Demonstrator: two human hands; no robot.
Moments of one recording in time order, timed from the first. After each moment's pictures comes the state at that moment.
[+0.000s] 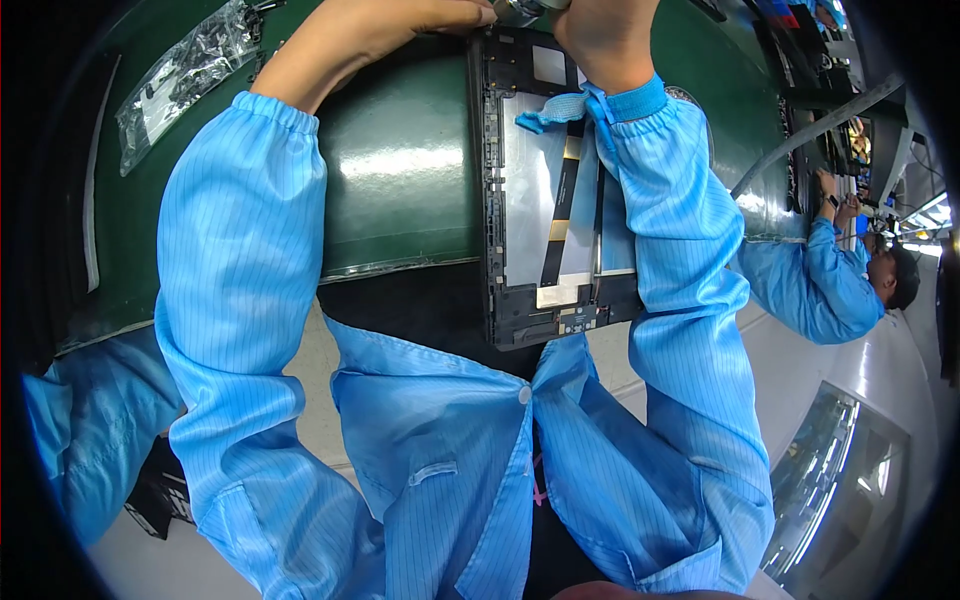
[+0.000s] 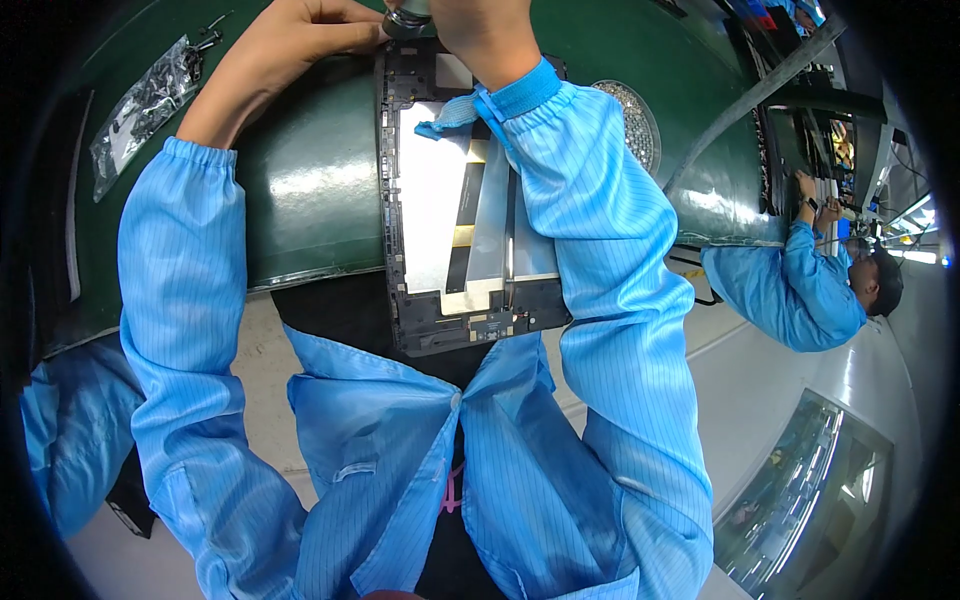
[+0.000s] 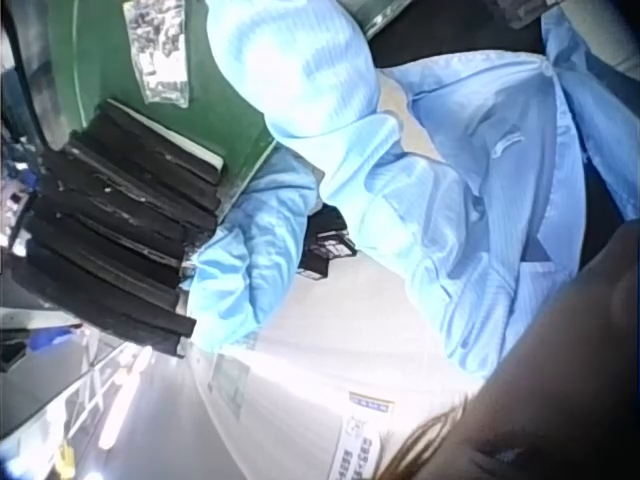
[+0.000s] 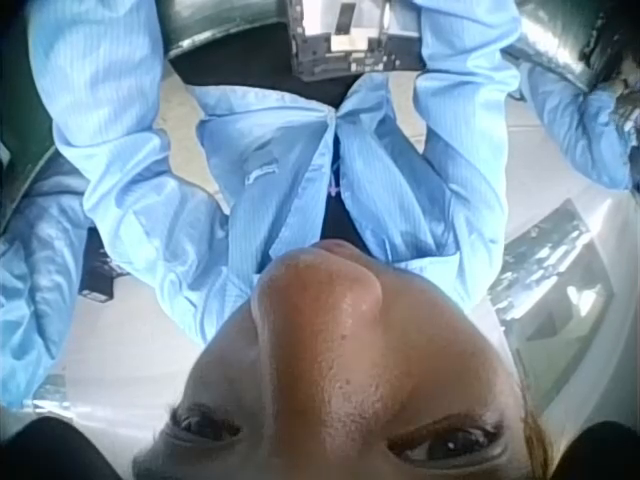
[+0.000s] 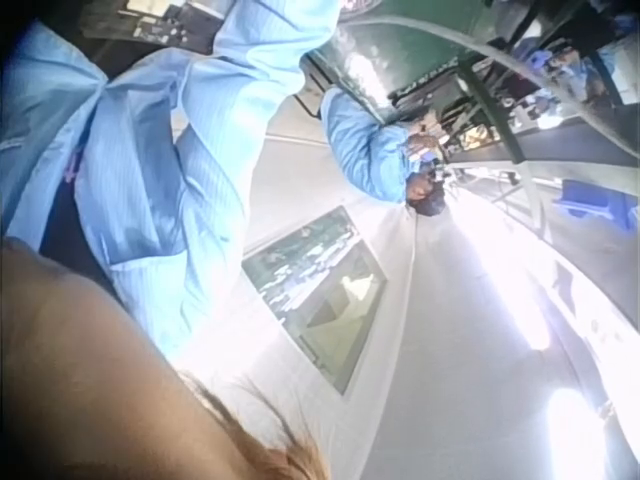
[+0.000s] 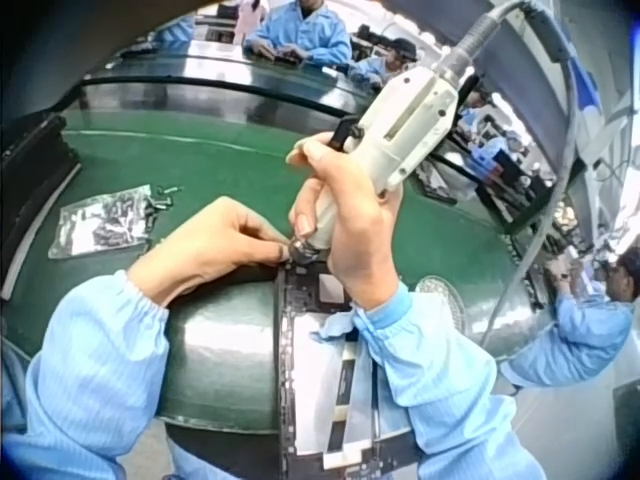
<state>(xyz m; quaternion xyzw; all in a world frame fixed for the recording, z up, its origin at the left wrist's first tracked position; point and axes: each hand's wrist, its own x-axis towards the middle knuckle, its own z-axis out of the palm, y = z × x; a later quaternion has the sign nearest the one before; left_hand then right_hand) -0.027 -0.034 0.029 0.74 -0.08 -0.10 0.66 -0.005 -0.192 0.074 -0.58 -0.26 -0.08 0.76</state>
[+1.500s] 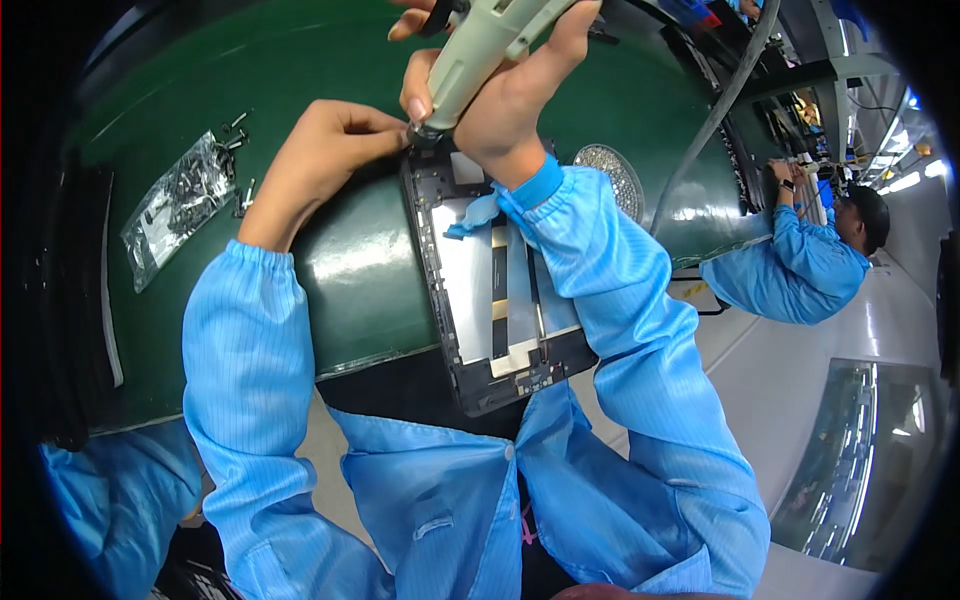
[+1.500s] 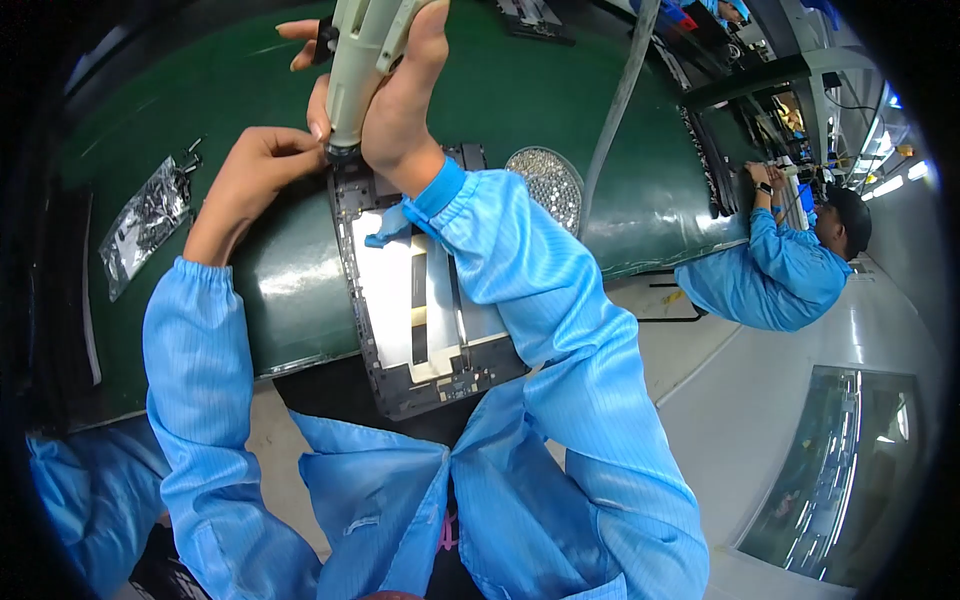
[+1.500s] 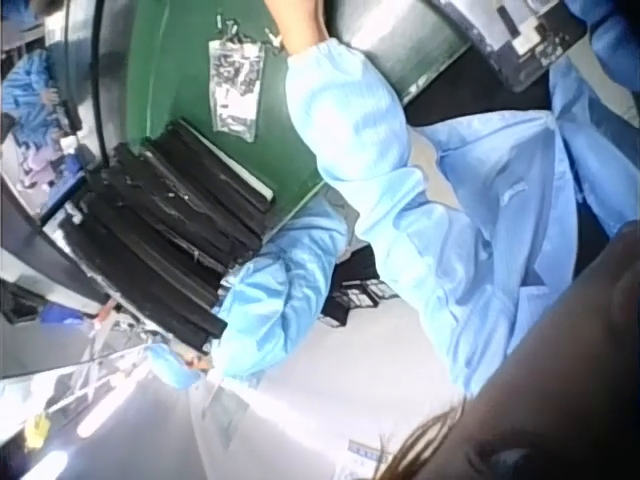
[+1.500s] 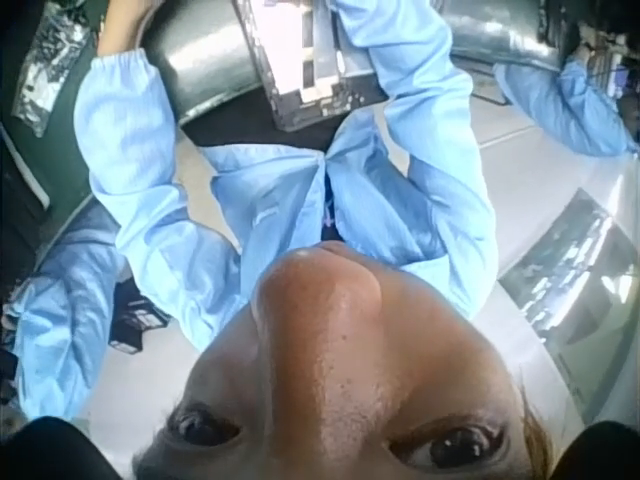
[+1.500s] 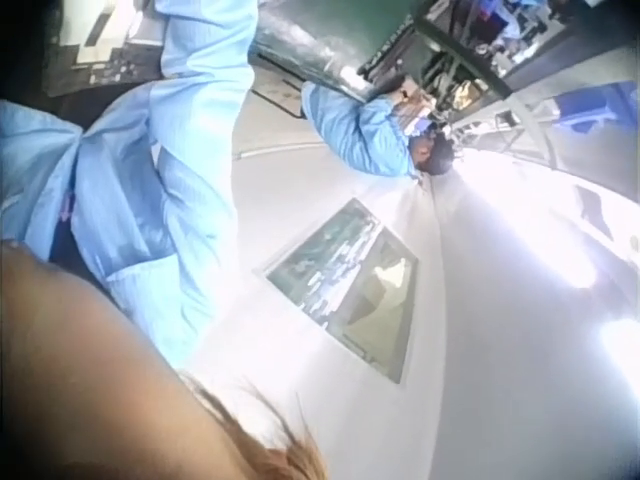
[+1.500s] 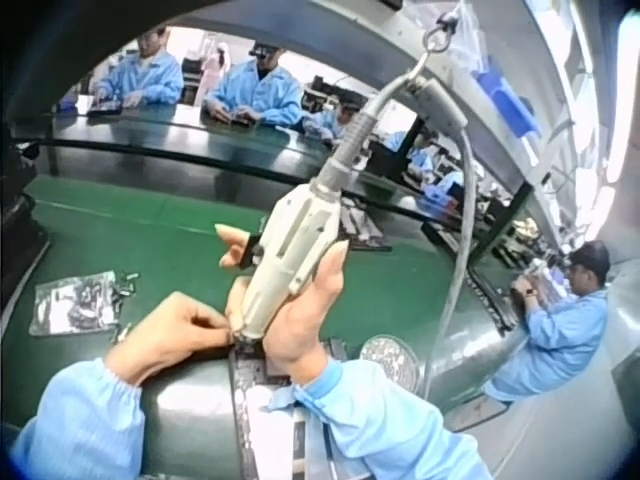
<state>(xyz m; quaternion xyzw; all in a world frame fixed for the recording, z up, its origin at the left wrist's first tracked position) -0.022 -0.033 0.019 0.75 -0.11 -0.10 0.65 0.008 -0.199 0.067 -0.49 -0.29 0.04 0.82</state>
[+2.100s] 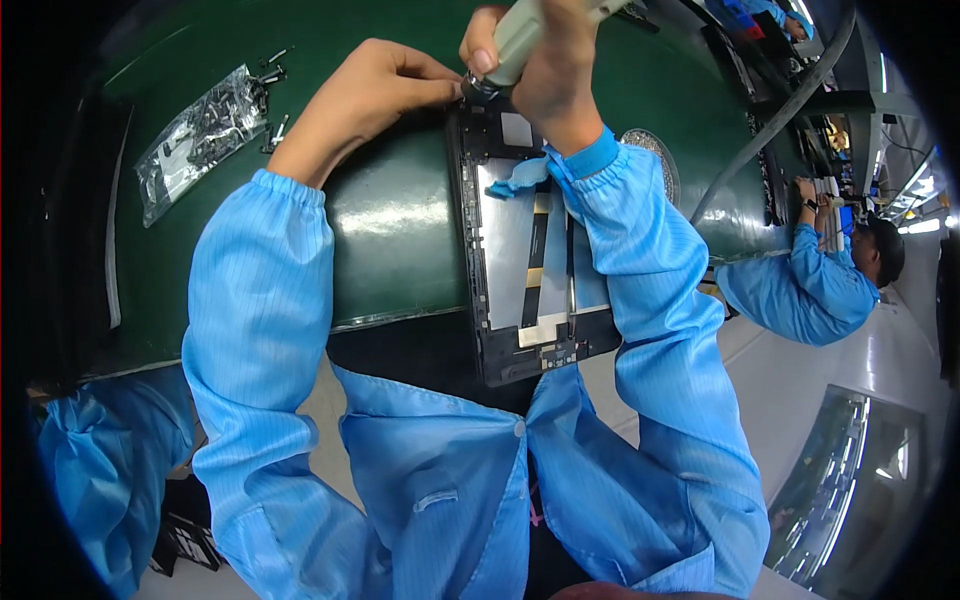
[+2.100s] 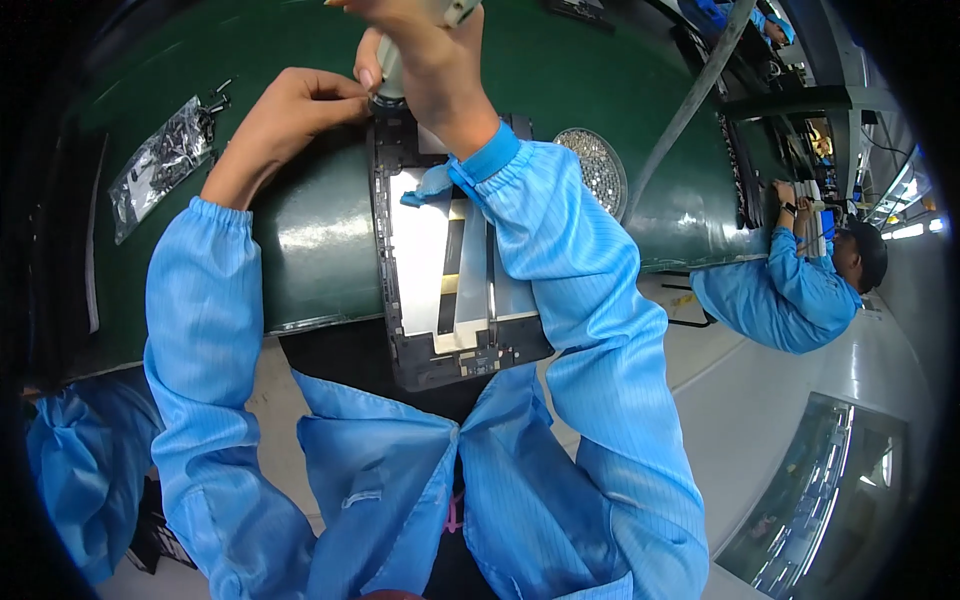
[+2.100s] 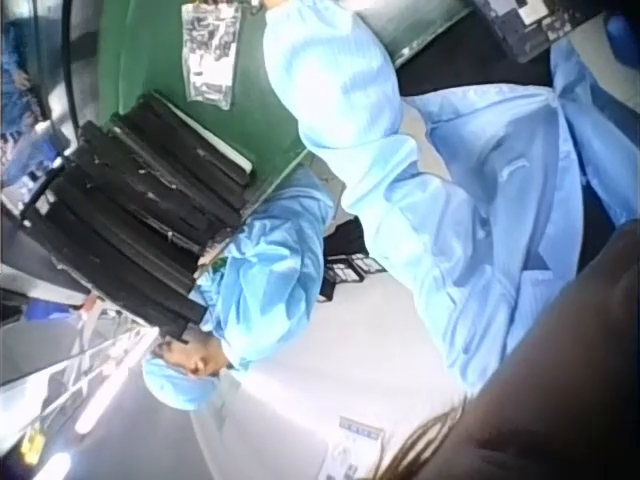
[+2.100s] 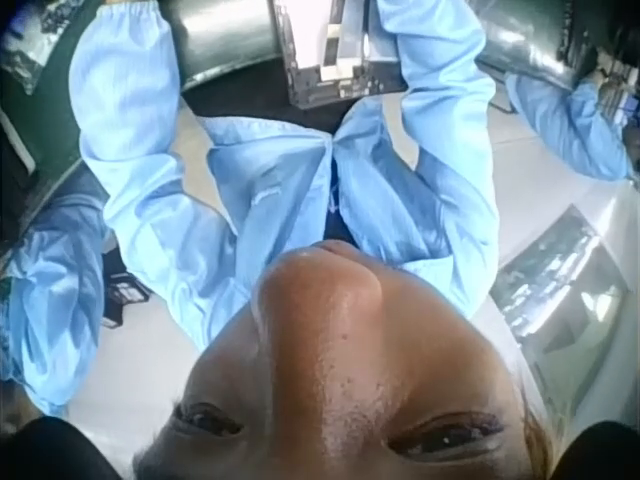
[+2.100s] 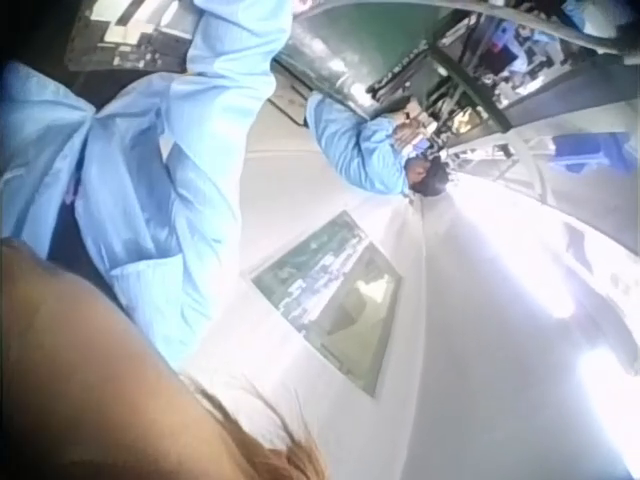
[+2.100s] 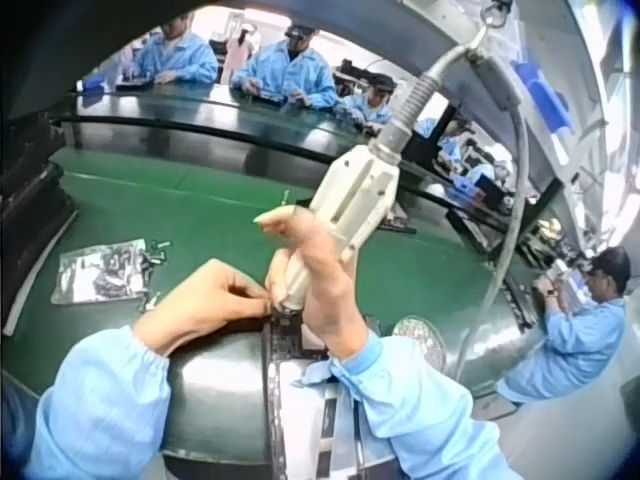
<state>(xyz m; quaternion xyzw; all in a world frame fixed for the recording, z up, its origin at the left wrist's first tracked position) -0.018 -0.031 0.015 0.77 -0.13 -0.06 0.62 0.004 -0.196 0.068 -0.52 -0.31 0.01 0.80</state>
